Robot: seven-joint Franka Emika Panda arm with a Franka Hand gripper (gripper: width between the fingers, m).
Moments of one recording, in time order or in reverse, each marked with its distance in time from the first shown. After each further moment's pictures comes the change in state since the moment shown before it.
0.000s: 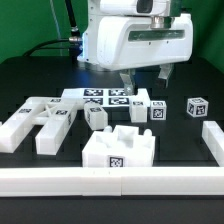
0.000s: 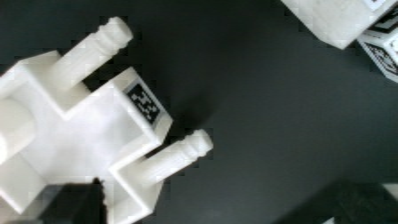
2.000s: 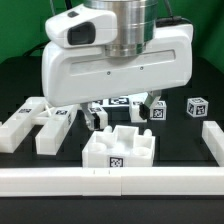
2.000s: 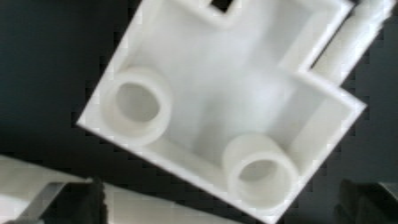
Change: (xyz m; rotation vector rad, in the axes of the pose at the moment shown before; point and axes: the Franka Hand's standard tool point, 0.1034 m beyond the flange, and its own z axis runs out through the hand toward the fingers) arm 0.038 0.103 0.025 0.137 -0.112 0.399
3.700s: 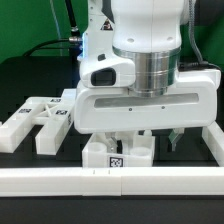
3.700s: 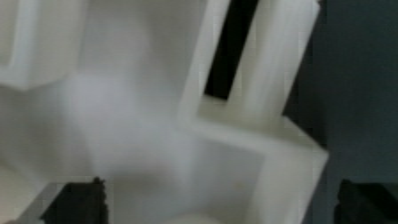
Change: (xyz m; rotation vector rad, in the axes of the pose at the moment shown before) arm 0.003 -0.035 0.058 0.007 -0.006 0.285
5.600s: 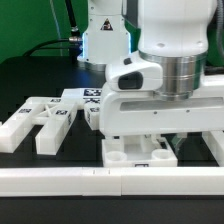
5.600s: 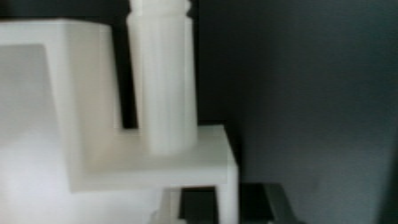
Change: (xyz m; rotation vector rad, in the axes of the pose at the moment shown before) arm 0.007 -0.043 0.005 0.004 0.009 0.022
